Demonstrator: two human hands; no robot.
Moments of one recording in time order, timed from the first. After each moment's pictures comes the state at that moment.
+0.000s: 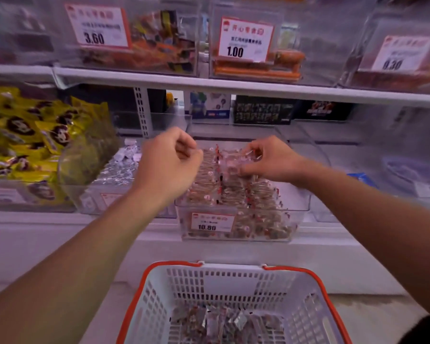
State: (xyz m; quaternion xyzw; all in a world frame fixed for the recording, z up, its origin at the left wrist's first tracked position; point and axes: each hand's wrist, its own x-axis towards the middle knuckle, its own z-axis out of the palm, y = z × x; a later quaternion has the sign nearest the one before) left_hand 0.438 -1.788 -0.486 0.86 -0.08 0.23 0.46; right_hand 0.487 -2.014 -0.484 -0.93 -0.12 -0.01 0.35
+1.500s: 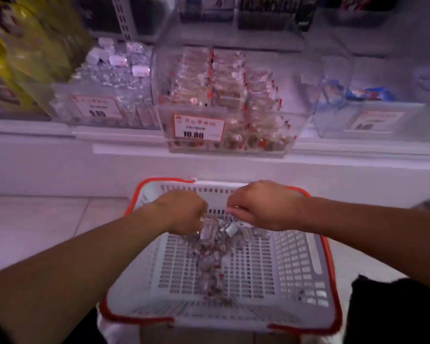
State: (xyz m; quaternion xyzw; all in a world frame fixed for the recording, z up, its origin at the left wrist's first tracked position) left_hand 0.369 -1.810 -0.692 0.94 -0.31 -0.16 -0.01; right_hand 0.358 -2.030 -0.651 -0.91 -0.41 0.08 0.04
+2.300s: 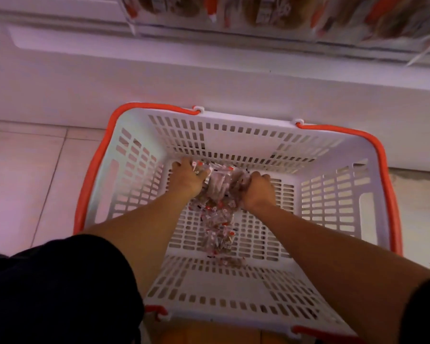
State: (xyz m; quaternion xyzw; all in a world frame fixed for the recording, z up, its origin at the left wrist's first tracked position) left_hand 0.395 -1.817 -0.963 0.89 0.23 -0.23 0.32; right_hand 0.371 -2.004 -0.955 -0.94 0.16 0.25 0.17
